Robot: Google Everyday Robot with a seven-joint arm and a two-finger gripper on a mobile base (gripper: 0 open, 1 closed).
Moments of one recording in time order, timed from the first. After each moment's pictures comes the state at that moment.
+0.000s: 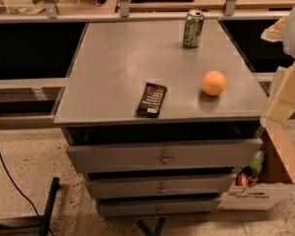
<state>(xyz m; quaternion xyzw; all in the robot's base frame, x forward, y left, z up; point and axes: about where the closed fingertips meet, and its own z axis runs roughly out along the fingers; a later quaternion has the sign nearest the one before) 0.438 -0.213 0.988 -0.60 0.78 -0.05 0.18</state>
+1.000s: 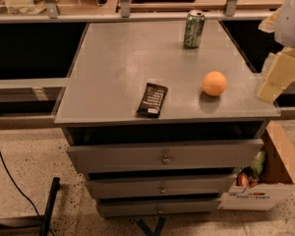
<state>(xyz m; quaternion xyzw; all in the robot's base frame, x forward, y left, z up) 0.489 -0.231 0.981 -0.59 0.79 -0.06 0.19</state>
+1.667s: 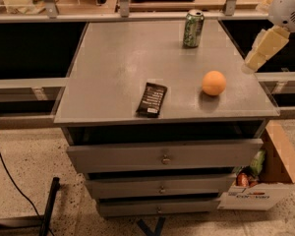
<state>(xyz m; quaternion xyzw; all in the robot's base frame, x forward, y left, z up) 0.602 -0.259 0.973 -0.56 0.78 -0.03 0.29</state>
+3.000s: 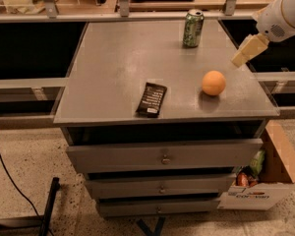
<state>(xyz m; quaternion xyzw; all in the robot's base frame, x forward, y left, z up) 0.683 -0.279 0.927 -0.49 0.80 -0.01 0.35</state>
